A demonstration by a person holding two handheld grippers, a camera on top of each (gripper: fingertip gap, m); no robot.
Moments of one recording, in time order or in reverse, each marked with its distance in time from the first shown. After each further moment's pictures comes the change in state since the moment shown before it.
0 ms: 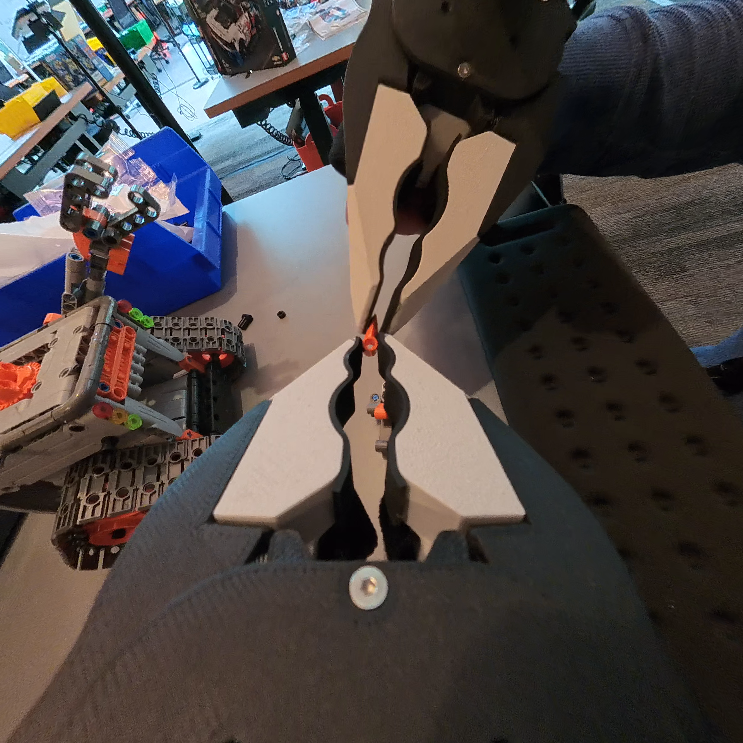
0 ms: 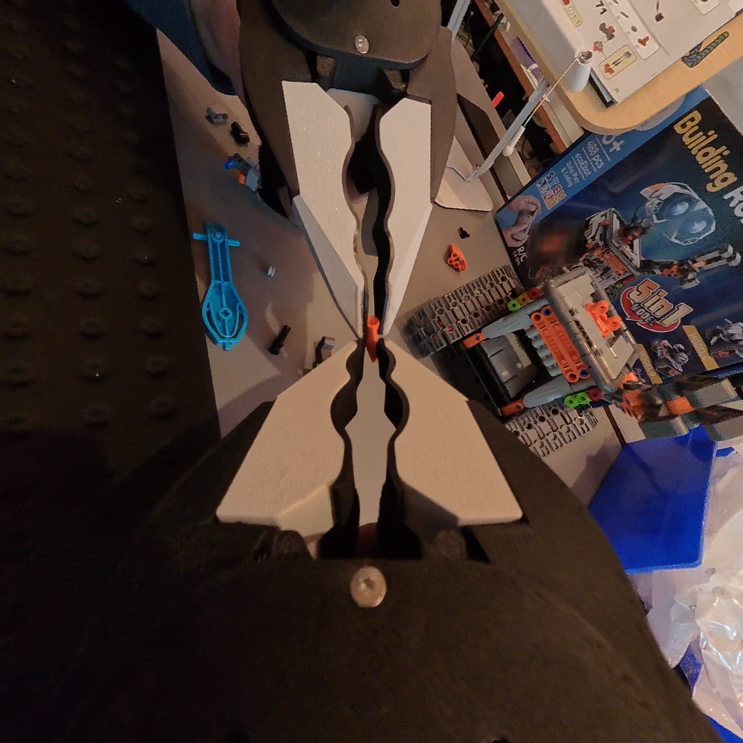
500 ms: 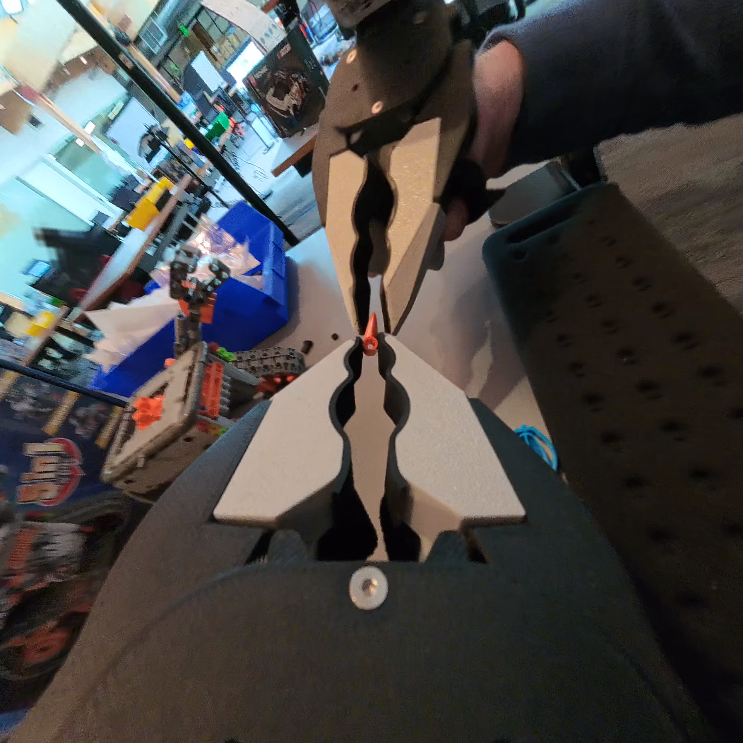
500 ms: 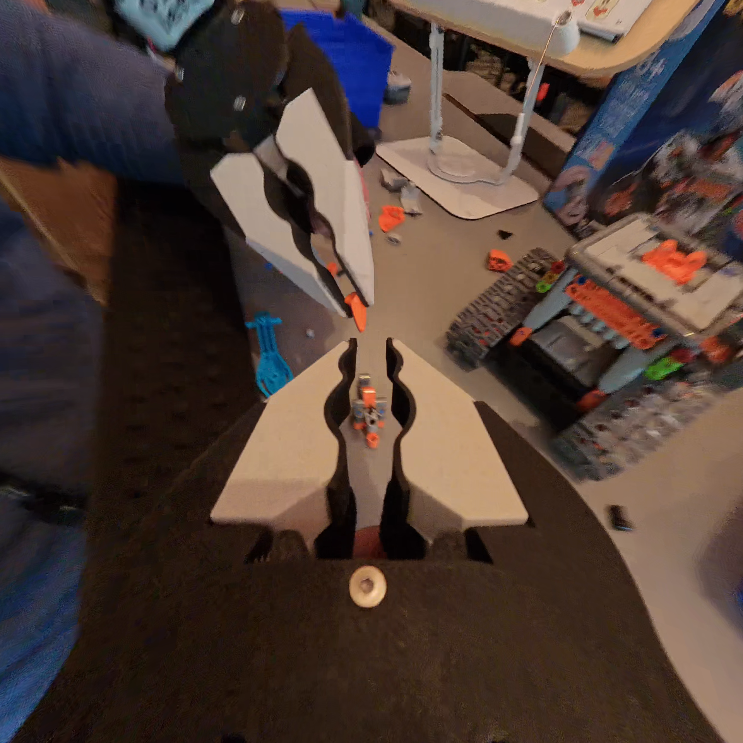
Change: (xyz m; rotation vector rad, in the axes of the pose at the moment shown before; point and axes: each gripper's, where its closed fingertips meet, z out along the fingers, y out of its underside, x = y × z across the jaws) left arm -0.006 -0.018 -0.022 0.042 -0.143 0.218; right arm 0.009 -0.014 -0.006 0.125 -0.137 0.361
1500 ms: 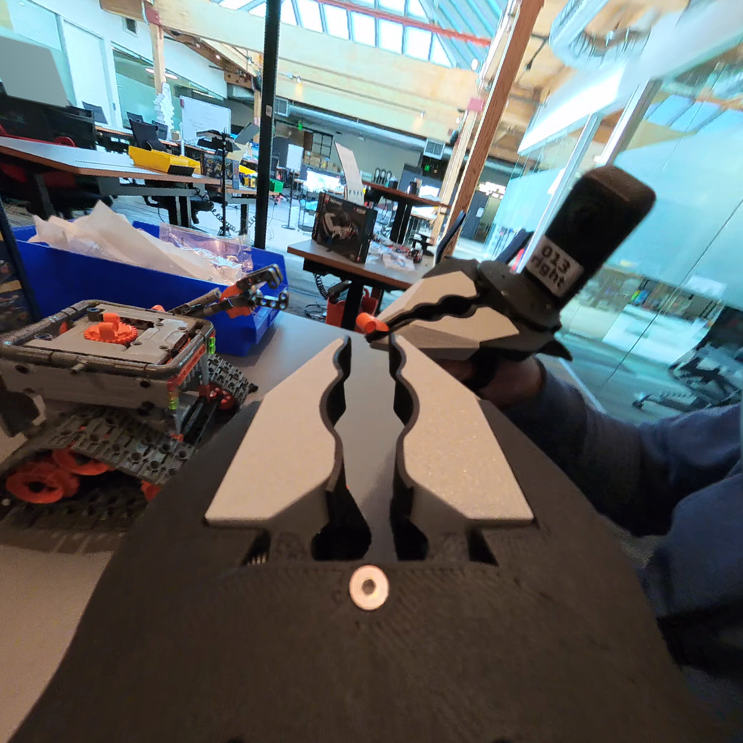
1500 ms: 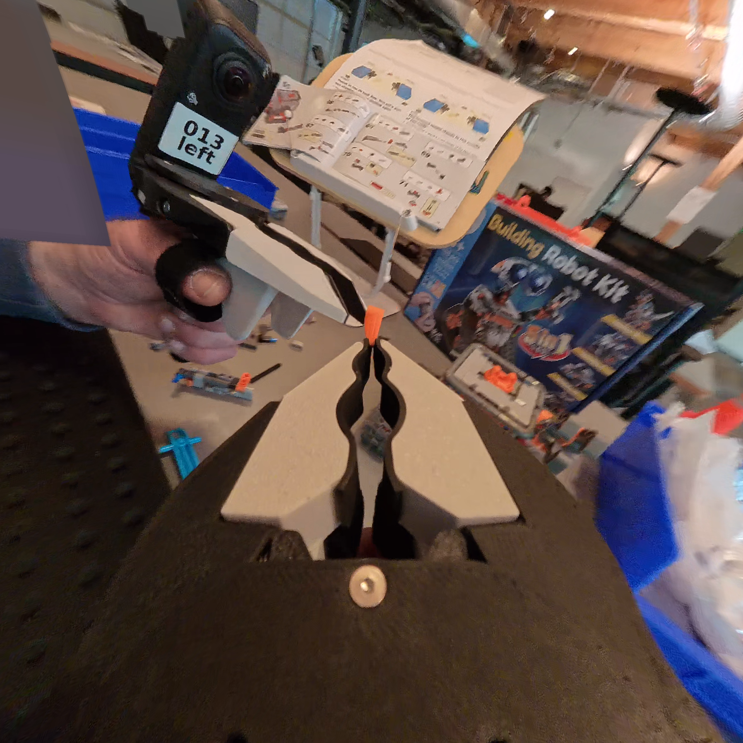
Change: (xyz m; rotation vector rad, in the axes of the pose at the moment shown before) left arm -0.052 -0.043 -0.040 0.386 -0.058 -0.820; right arm 0.018 -0.077 -0.009 0.220 0.334 -0.082
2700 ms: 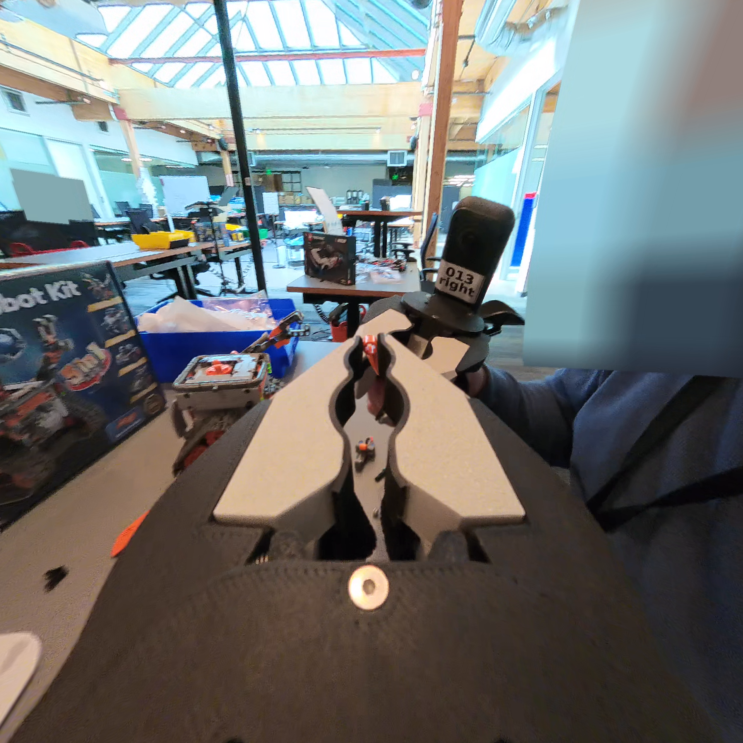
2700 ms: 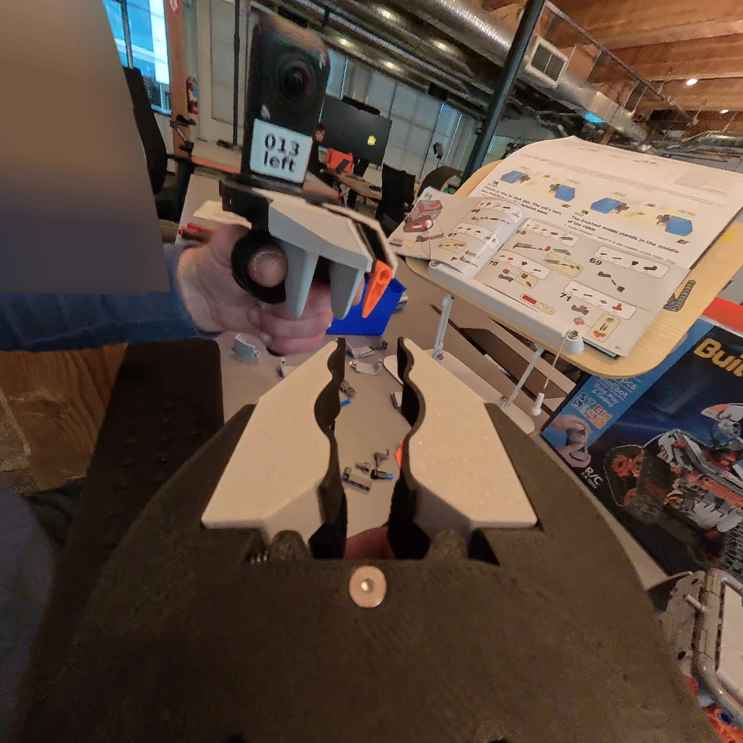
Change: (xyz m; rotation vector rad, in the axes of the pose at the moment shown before) left arm 0.013 -0.061 -0.145 0.045 0.089 0.216; right arm -0.101 -0.077 0.105 0.185 -0.271 0.044
